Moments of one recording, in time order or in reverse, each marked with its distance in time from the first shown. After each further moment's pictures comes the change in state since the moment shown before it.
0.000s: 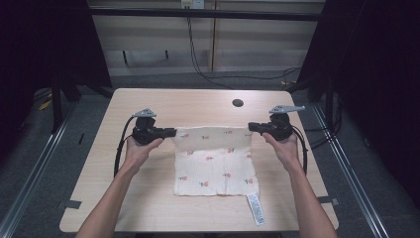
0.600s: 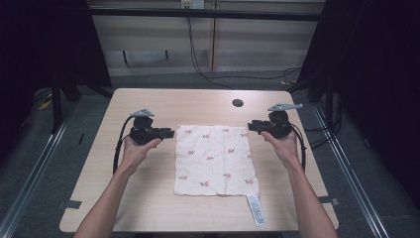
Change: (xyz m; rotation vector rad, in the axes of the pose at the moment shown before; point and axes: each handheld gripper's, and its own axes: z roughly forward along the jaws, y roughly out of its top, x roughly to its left) left arm 0.005 -0.005 -0.008 0.022 0.032 -0.013; right arm -0.007 0.000 0.005 0.032 -0.068 0.022
